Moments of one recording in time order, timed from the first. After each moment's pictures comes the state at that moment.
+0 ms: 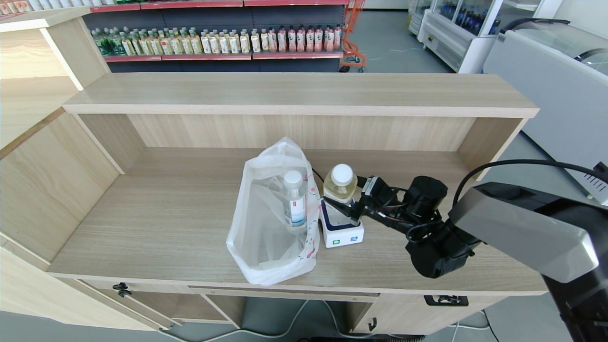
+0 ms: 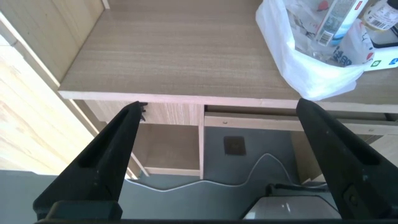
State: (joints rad) left arm 0.00 0.00 0.00 0.00 0.00 0.00; right arm 0.39 2.43 -1.14 -1.55 0.66 -0.53
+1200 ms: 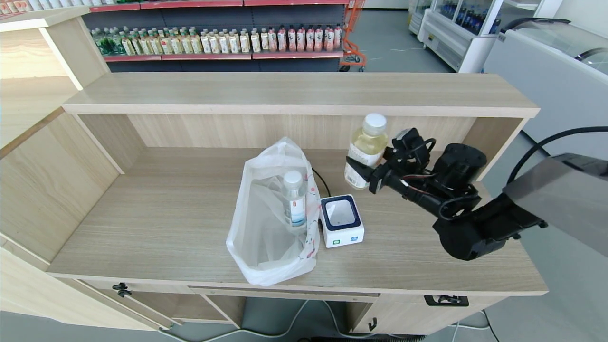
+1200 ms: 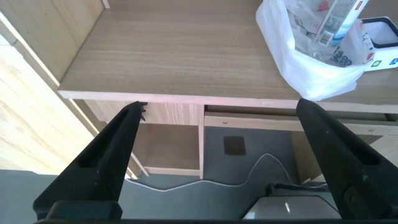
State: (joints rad) left arm 0.00 0.00 0.00 0.00 0.00 0.00; right arm 0.36 2.16 -1.05 -1.39 0.38 -0.23
